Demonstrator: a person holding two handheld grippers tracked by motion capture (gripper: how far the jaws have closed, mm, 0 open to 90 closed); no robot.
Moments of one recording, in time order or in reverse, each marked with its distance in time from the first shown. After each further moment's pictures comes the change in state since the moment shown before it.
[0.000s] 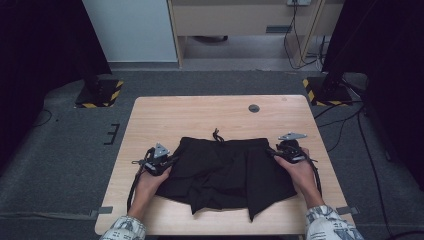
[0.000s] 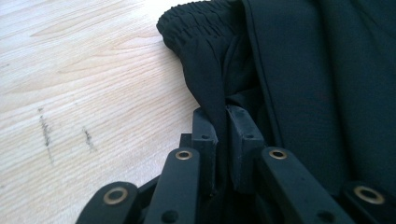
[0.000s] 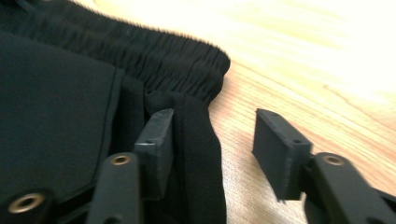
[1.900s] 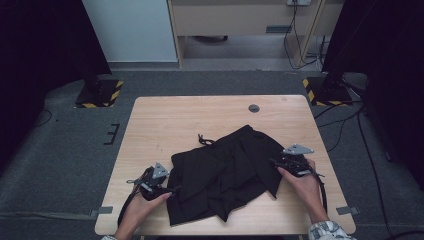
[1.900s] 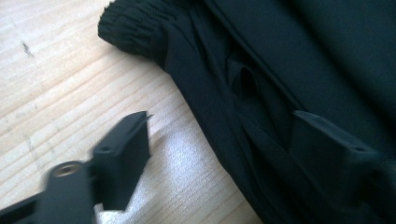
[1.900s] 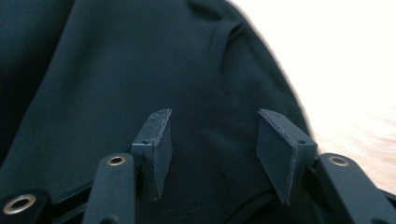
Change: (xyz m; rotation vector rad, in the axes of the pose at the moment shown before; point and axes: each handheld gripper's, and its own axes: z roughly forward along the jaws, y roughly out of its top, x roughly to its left) left arm -0.041 -0.025 -0.047 0.142 -0.069 0.042; right arm 0.020 -0.031 -0.033 -0.067 -0.032 -0.057
